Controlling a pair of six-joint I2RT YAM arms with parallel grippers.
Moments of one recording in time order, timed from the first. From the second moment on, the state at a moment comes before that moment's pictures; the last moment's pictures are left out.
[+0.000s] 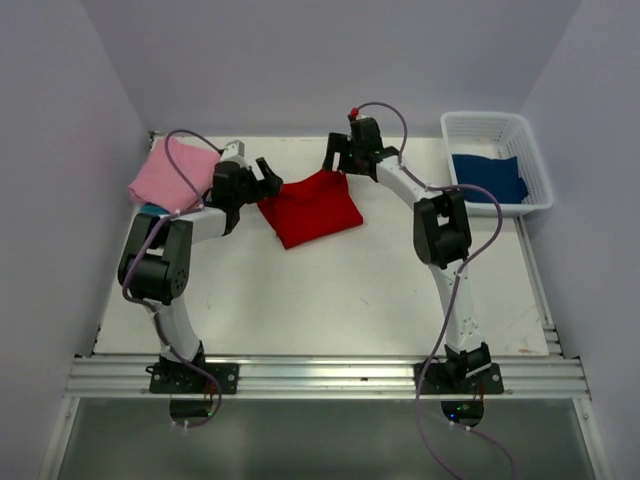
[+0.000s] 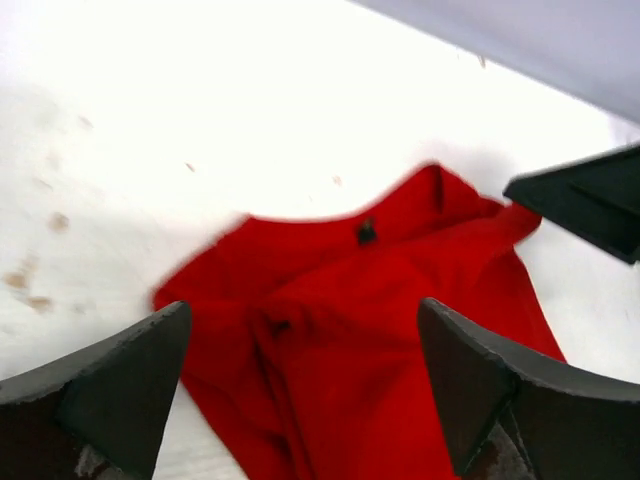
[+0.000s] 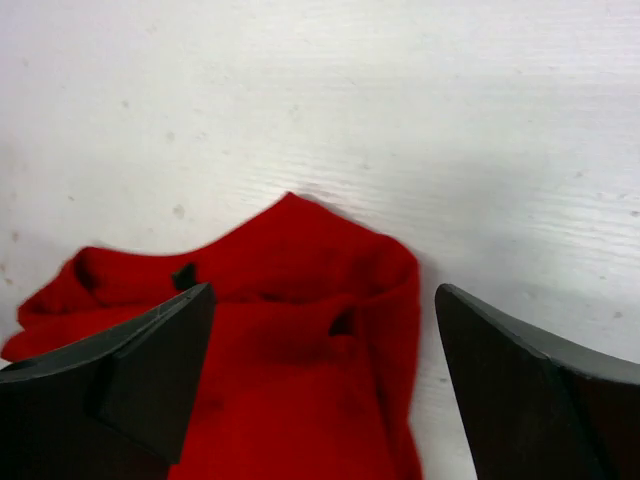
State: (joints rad) left arm -0.21 1.87 1.03 0.42 0.12 -0.51; right arm 0.40 2.39 2.05 -0.34 -0.04 0.42
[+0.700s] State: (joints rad) left arm -0.21 1.72 0.95 0.53 0.31 -0.53; right arm 0.33 2.06 1.53 0.02 -0.21 0.47
